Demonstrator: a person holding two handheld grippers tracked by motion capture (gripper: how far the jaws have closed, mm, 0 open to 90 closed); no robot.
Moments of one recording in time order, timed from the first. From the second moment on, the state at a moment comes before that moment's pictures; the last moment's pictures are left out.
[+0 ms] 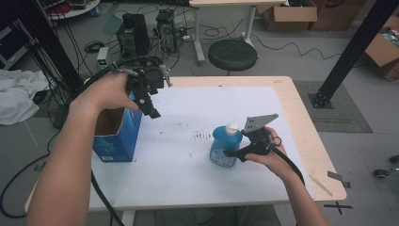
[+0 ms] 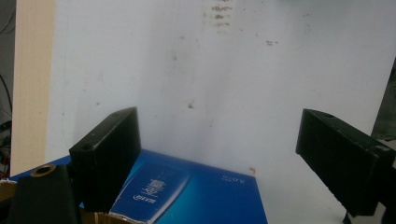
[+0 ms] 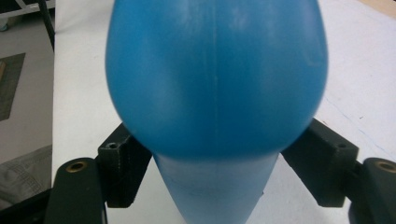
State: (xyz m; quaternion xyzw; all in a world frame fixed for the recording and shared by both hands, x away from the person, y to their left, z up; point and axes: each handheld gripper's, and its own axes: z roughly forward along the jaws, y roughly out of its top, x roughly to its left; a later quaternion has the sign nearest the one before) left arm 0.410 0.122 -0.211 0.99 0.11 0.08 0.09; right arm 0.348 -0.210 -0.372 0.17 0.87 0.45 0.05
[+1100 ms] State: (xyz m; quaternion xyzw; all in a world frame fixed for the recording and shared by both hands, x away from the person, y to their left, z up) left arm 0.410 0.121 -0.213 0.99 0.10 0.08 0.09; right arm 0.349 -0.207 -0.377 0.16 0.87 0.46 0.07
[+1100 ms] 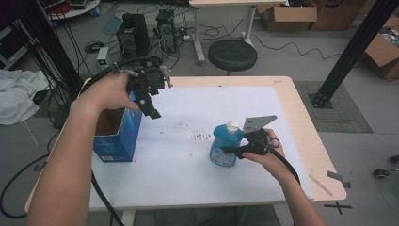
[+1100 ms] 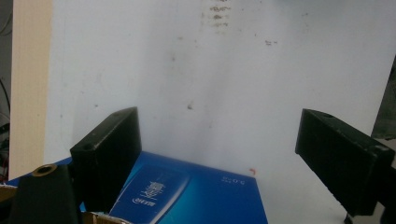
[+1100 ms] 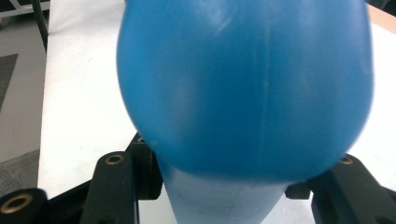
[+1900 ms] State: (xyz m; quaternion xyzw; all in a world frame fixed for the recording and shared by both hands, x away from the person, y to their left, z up) left arm 0.408 0.118 -0.204 0.99 0.09 0.07 0.10; right arm 0.378 -0.199 -0.335 0.09 0.89 0.45 0.03
